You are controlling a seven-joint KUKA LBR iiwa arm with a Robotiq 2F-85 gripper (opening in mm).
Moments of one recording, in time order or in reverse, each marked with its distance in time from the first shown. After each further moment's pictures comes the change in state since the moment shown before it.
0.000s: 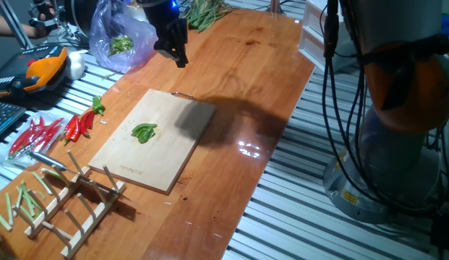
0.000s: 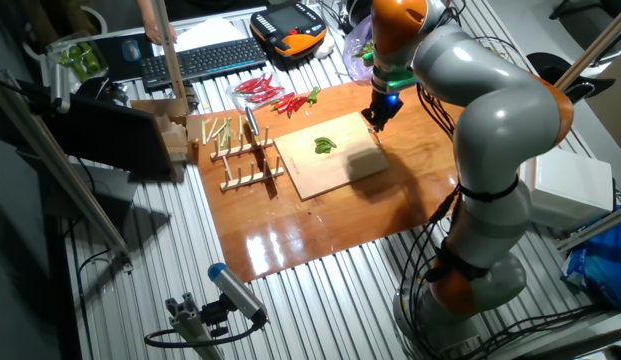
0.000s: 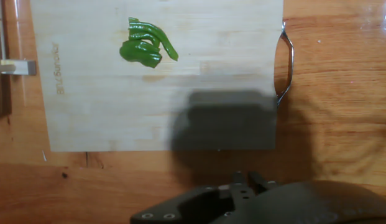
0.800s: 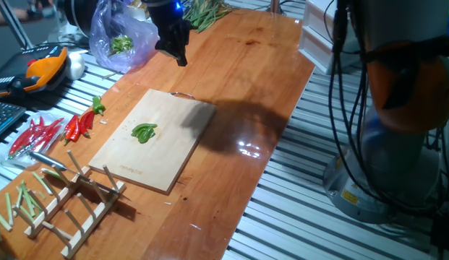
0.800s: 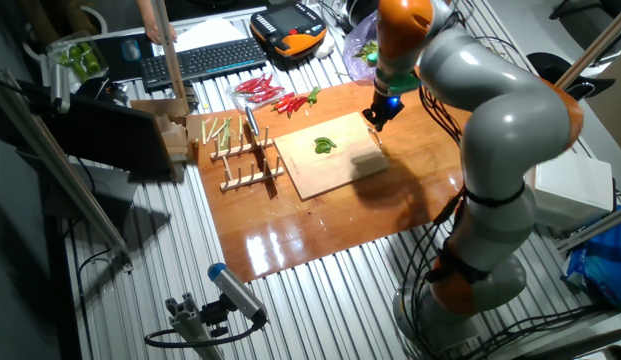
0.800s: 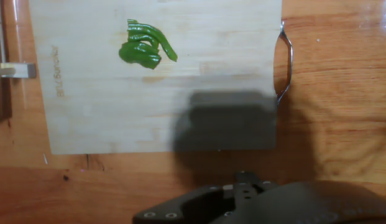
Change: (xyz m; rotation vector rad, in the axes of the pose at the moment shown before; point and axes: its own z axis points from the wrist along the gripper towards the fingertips) arm 0.000 0.000 0.000 0.039 -0.132 0.087
